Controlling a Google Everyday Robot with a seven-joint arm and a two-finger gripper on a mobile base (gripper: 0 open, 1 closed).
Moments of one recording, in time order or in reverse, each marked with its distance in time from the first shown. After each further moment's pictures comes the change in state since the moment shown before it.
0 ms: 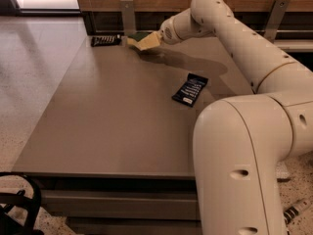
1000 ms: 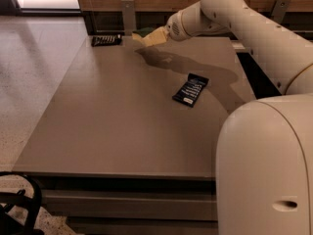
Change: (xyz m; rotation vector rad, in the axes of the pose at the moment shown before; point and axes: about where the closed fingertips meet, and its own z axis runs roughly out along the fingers) arm -0.004 0.014 -0.051 0.045 -0.010 0.001
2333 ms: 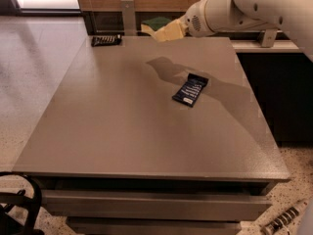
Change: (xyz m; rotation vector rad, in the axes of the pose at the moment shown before) arm -0.004 0.041 -0.106 0.053 -0.050 -0.051
